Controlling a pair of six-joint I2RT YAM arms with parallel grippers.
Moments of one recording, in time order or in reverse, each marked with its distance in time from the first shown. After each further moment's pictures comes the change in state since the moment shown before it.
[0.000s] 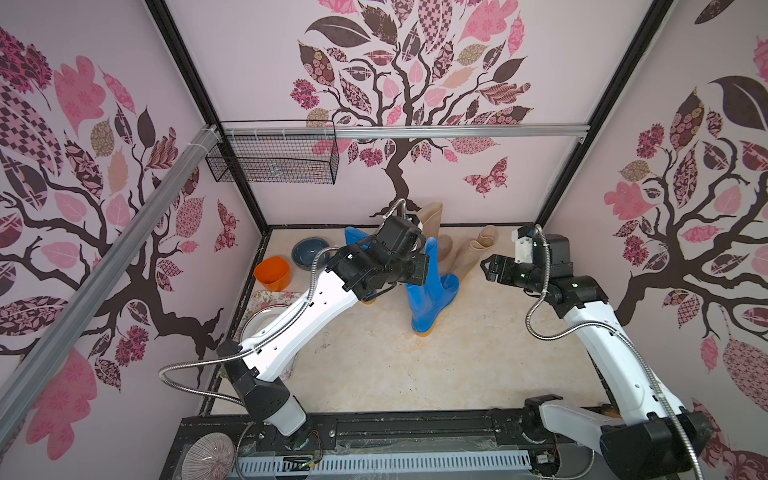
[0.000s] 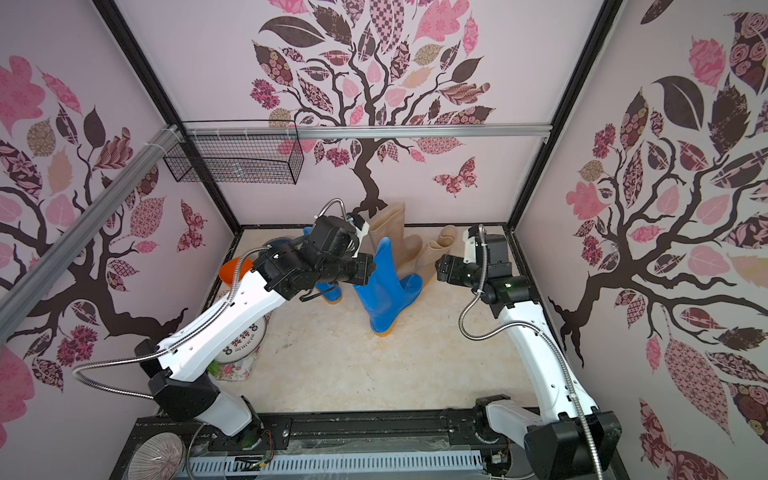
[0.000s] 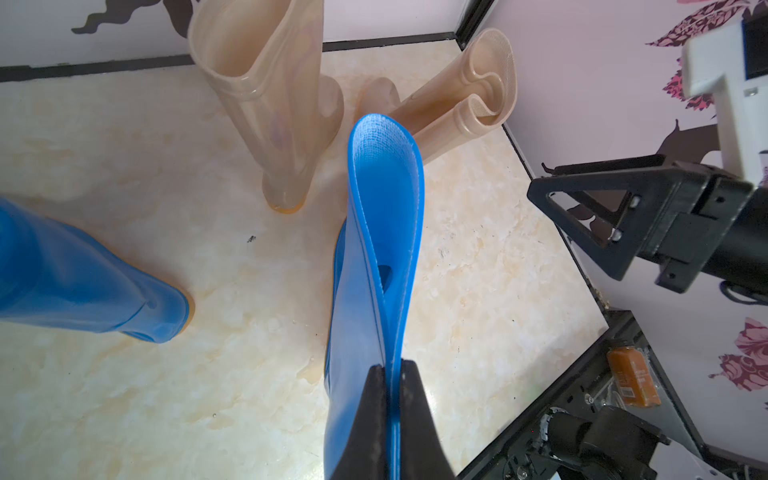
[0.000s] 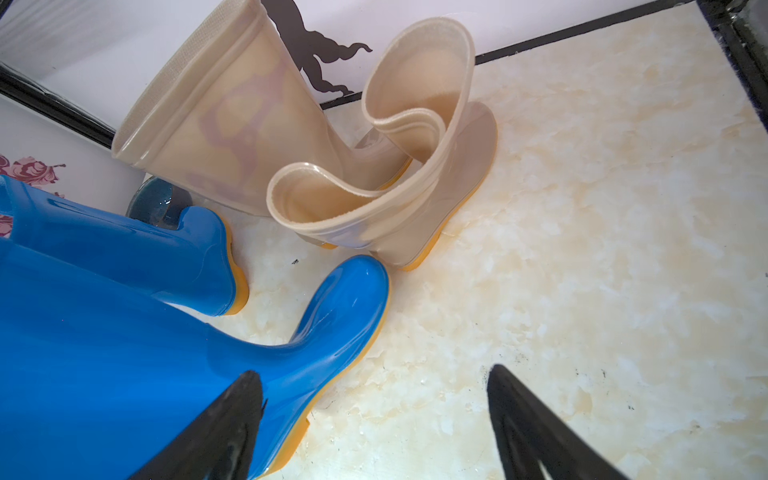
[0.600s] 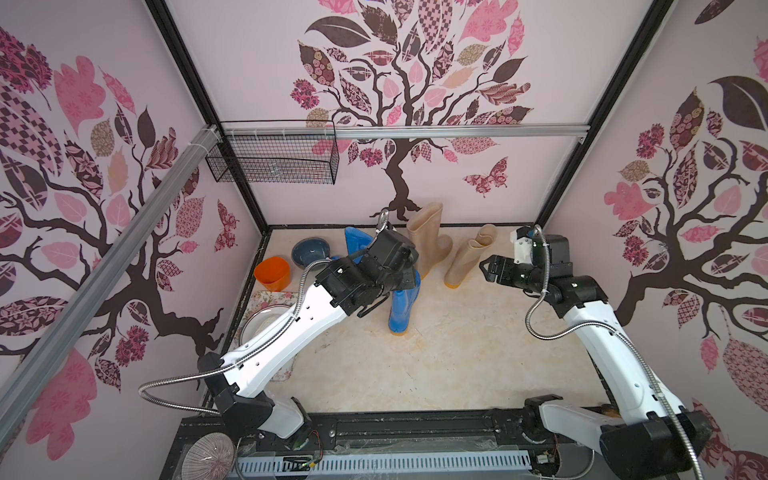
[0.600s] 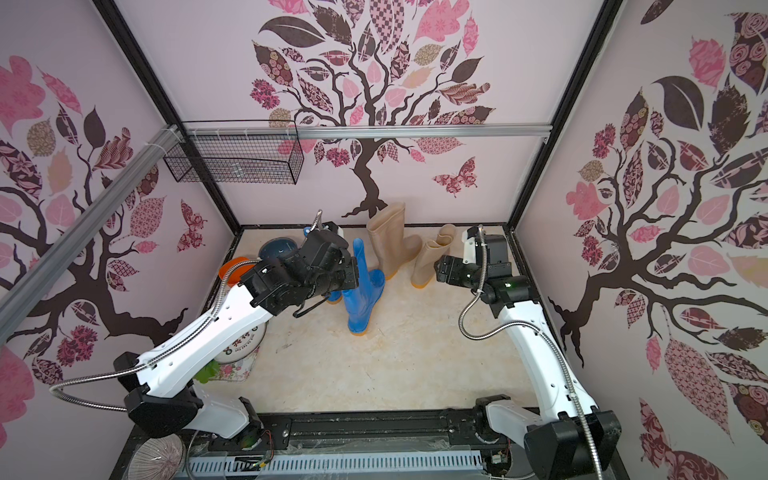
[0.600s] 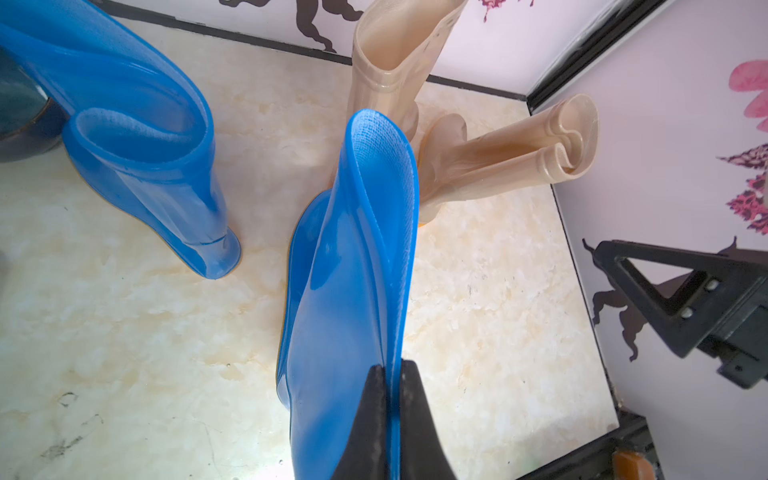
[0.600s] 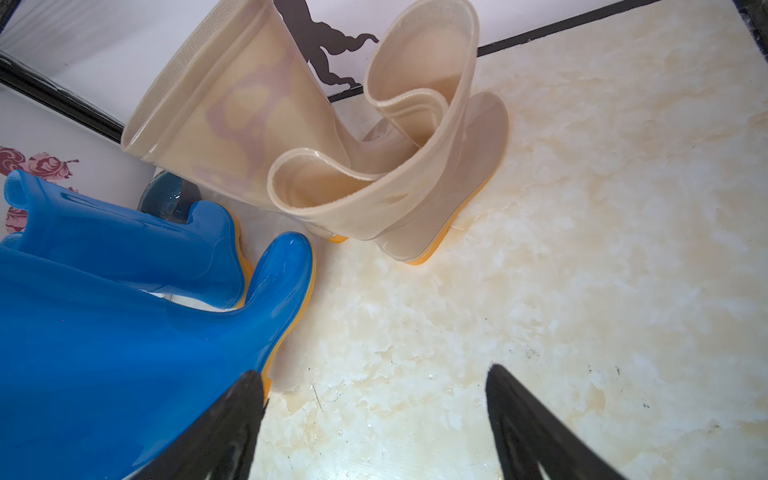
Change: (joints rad) left arm -0.058 -0.095 -0.139 0.019 -0.235 -0.287; right arm 0.000 0.001 0.000 -0.006 -0.030 0.010
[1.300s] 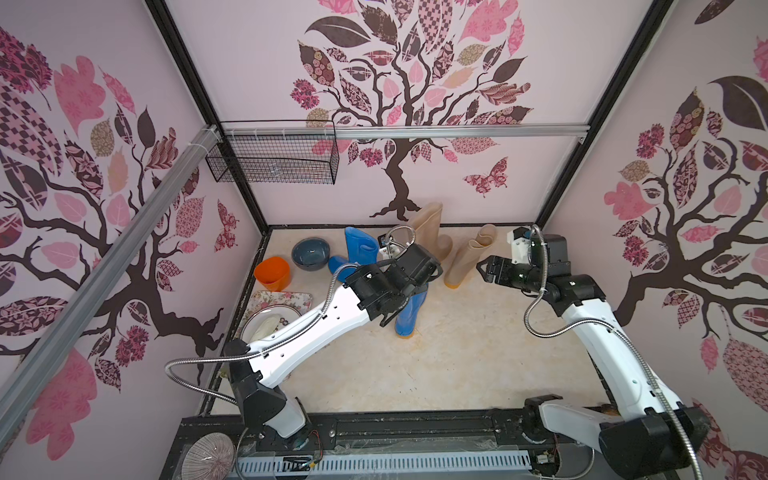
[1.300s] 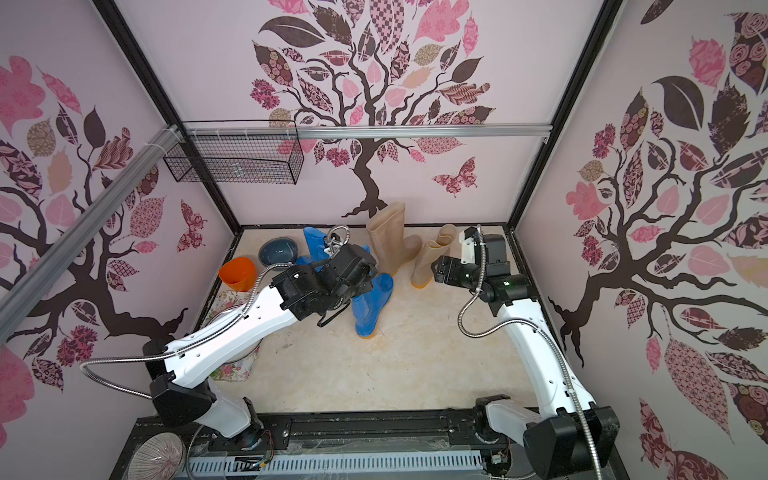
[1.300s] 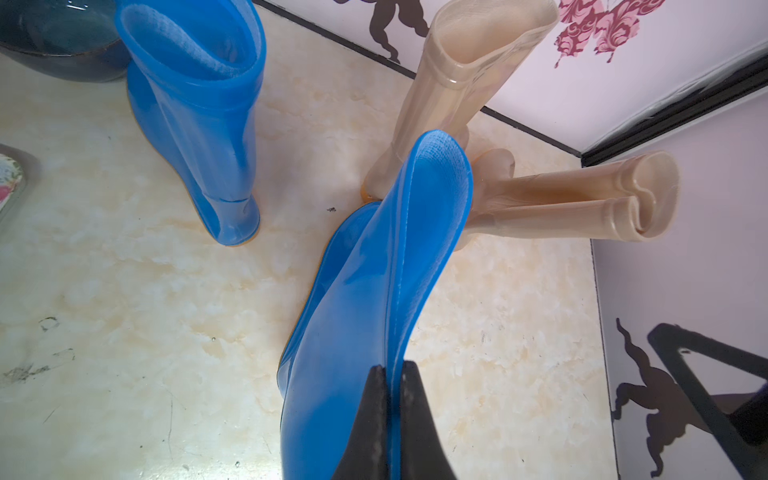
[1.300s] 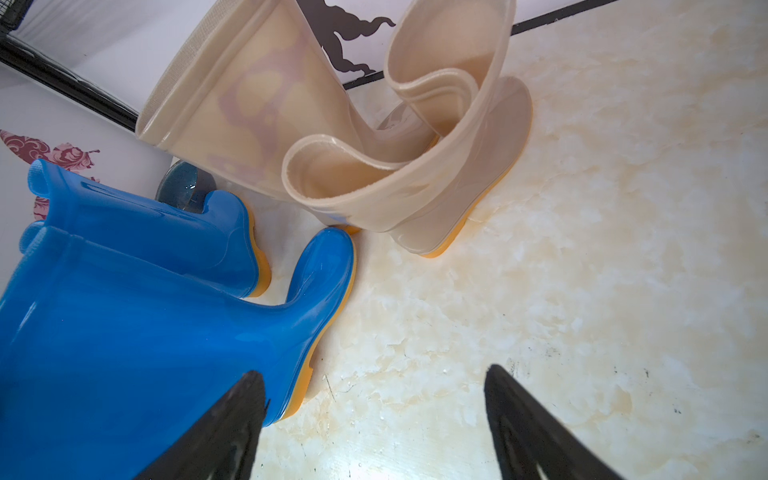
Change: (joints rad) left arm -0.089 0.110 0.017 -0.064 -0.229 -0.299; right arm 0.000 0.021 0.000 0.000 -0.050 0.006
